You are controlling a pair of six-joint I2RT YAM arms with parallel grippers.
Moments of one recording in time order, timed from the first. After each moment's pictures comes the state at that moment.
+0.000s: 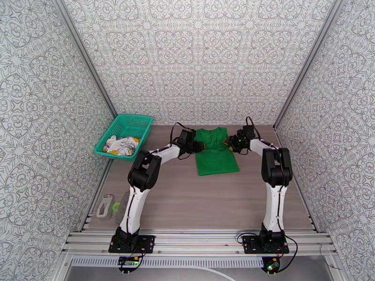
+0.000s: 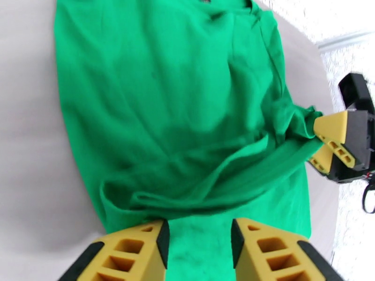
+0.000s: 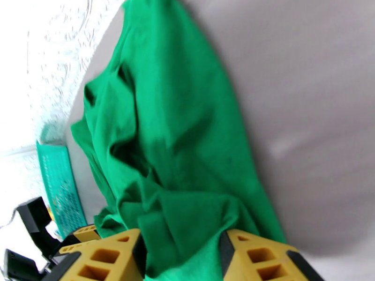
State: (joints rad) left arm -0.44 2.35 1.72 -0.06 0.36 -0.68; right arm 0.02 2.28 1.64 -0.23 -0.60 0.83
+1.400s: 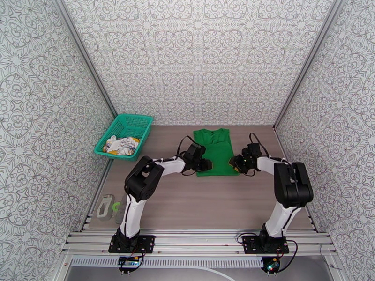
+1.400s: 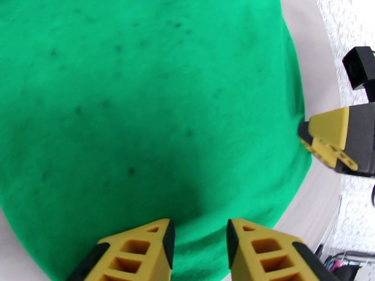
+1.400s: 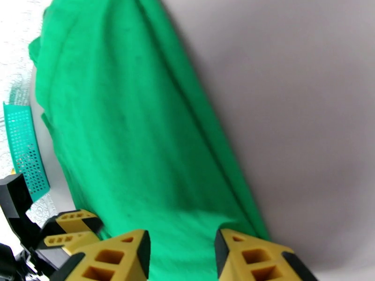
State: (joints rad) left arm -0.62 2.10 1.32 -0.10 0.40 -0.63; right arm 0.03 1.79 0.98 -0.28 -0.47 0.68
